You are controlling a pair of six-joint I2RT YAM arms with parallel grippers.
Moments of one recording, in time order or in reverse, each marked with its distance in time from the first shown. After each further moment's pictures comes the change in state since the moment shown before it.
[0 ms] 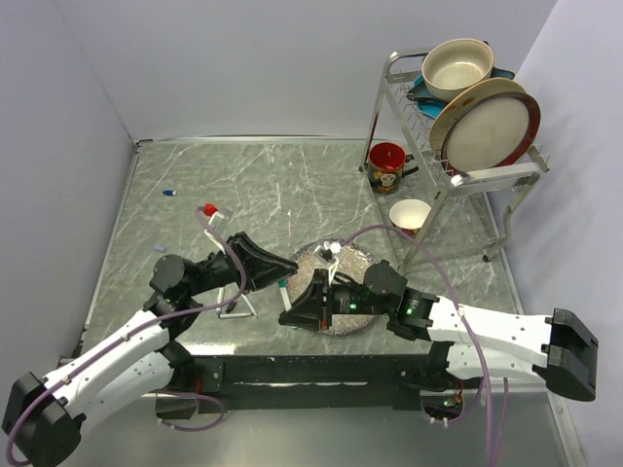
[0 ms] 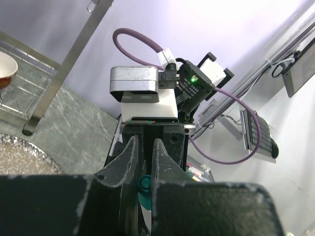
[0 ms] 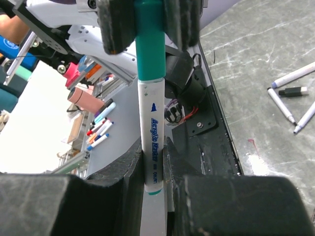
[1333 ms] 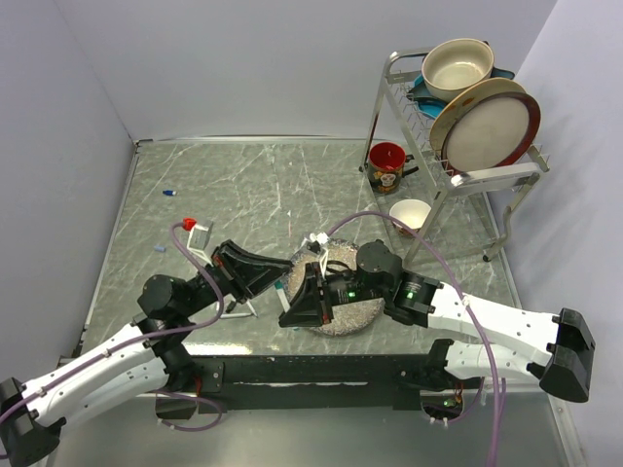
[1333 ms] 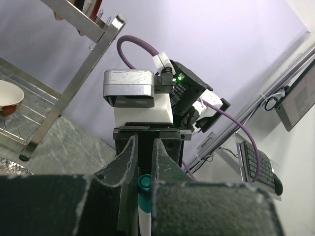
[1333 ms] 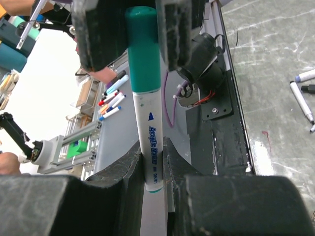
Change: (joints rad) left arm -0.216 -0.158 -0.021 -0.098 -0.365 0.057; right arm -0.058 0.046 0.206 -0.245 -0.212 -0.076
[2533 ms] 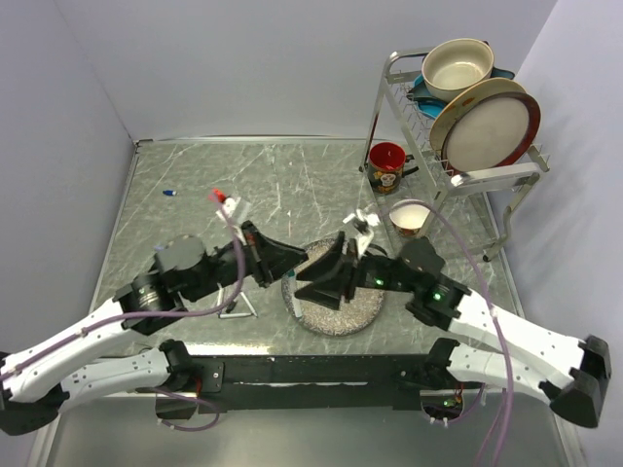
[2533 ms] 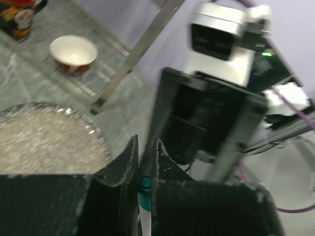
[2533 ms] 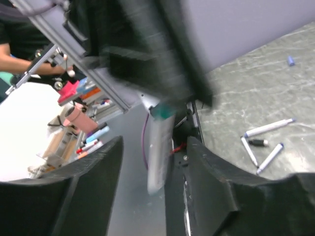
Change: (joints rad) left arm -0.153 0.185 0.520 -0.742 -0.276 0.268; right arm -0.119 -0.159 -0.053 0.140 0.066 -0.013
